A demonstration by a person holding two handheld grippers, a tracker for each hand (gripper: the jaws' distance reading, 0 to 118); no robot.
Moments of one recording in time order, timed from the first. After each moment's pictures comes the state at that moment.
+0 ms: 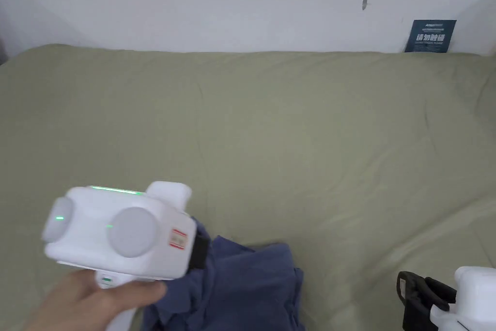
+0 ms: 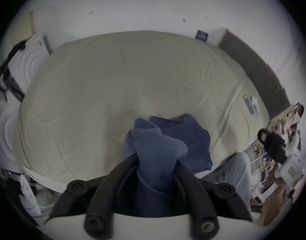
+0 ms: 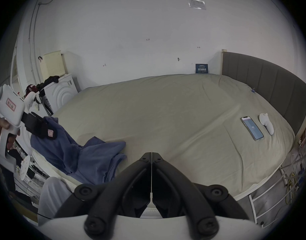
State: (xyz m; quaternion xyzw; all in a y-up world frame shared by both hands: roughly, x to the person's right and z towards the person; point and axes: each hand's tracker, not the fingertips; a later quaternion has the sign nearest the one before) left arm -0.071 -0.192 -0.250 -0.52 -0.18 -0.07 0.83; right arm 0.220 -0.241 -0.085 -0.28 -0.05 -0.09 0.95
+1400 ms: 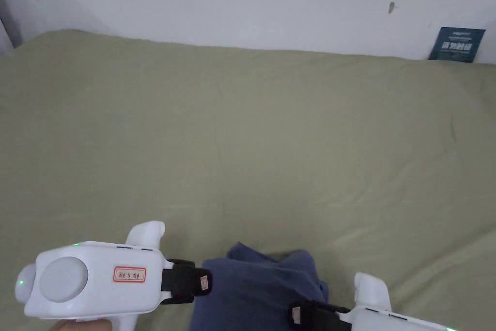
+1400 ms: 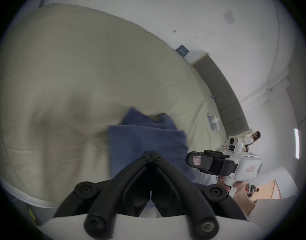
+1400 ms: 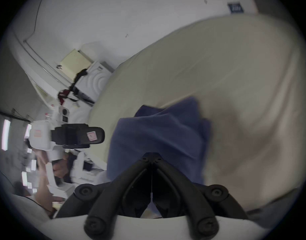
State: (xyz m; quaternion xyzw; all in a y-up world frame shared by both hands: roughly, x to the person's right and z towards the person) left arm -0.195 -0.280 -0.284 -0.52 -0.28 0.19 0.78; right arm 0.161 -0.337 -0.200 -0.43 0.21 -0.33 0.81
